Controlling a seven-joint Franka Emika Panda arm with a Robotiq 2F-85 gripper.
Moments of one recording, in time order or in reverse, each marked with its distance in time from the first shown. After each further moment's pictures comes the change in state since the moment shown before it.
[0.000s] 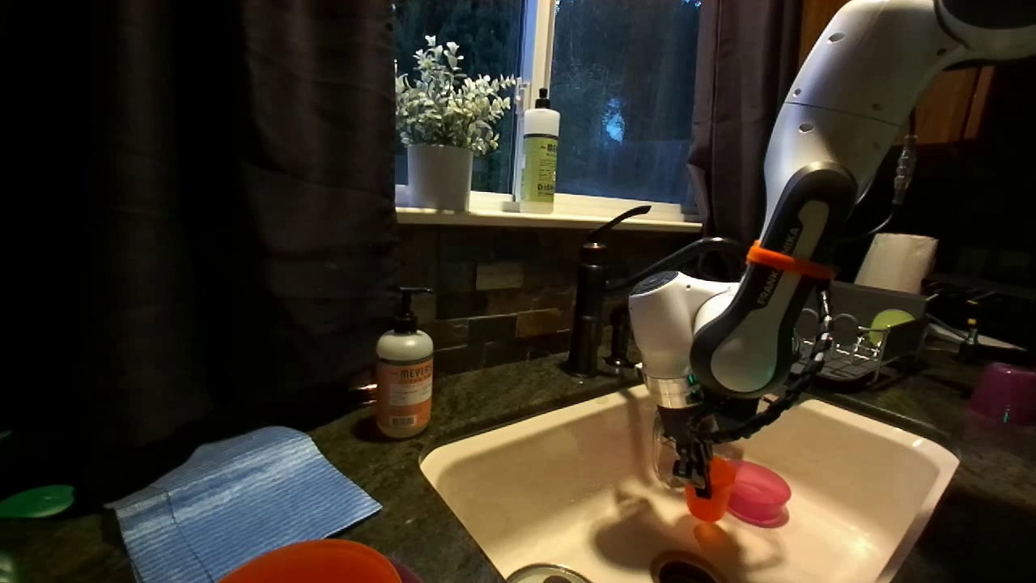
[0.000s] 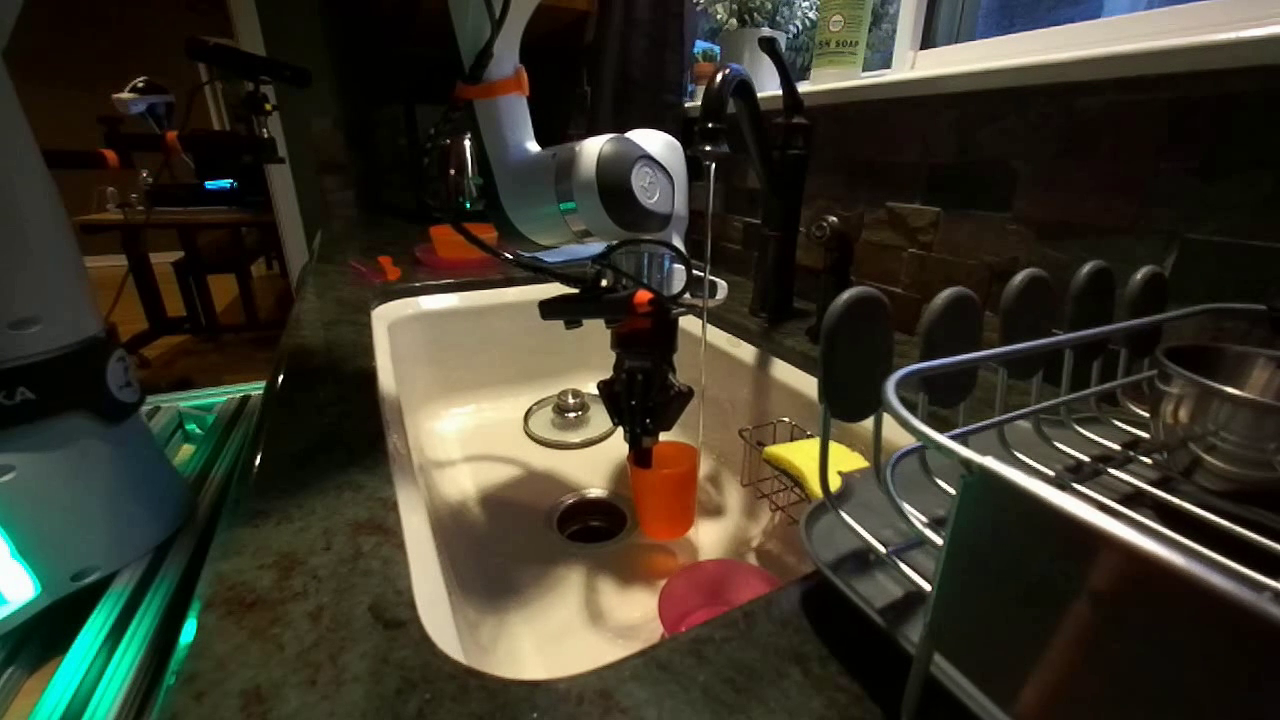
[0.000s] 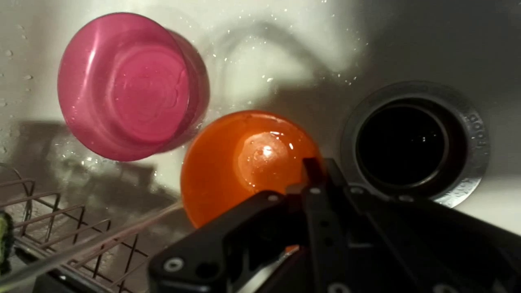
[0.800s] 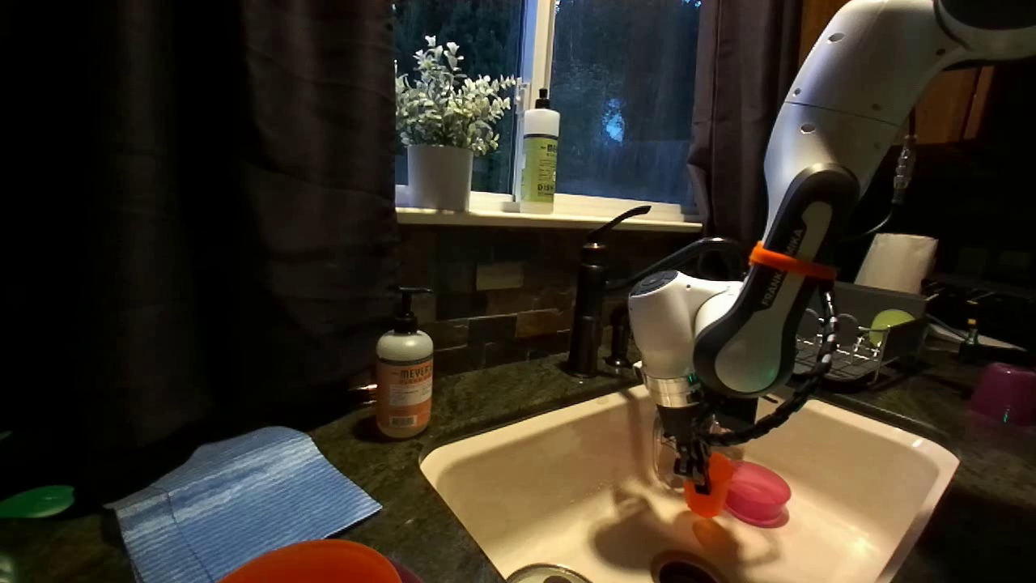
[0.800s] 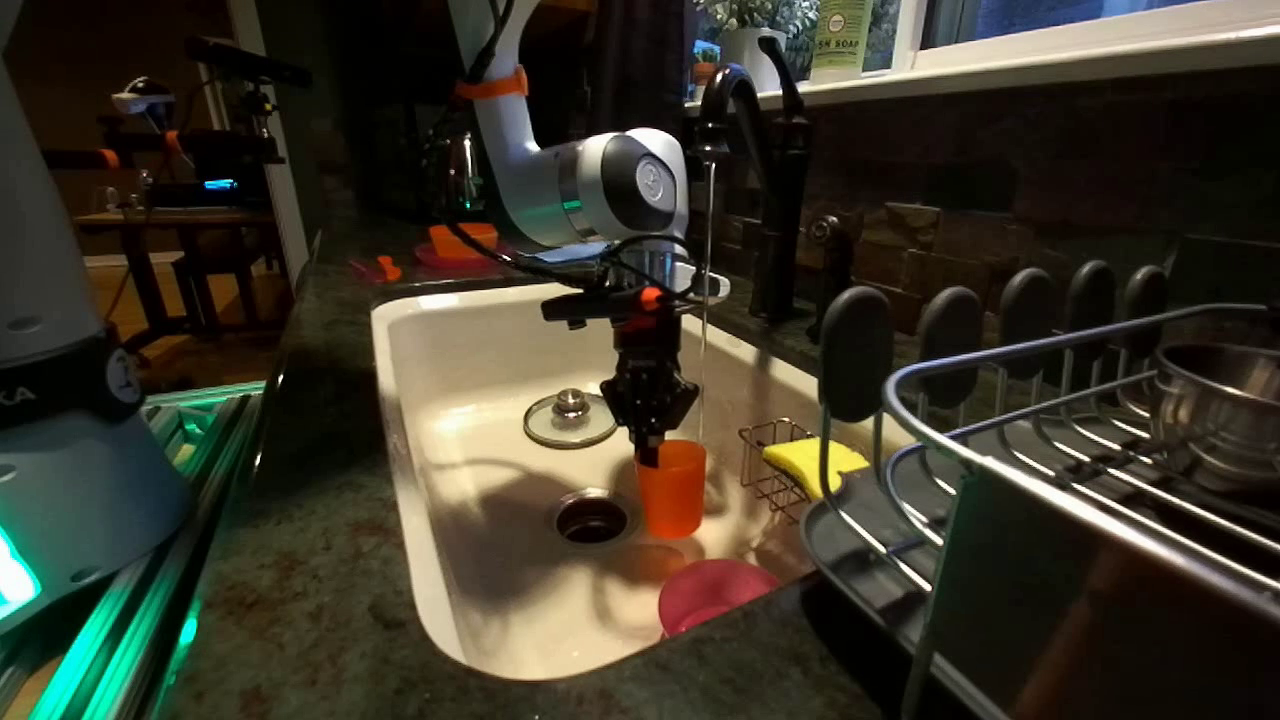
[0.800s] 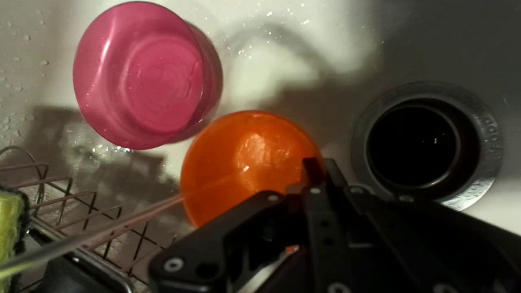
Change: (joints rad) arm 0.000 0.000 -0.005 0.005 -0.046 0.000 0.000
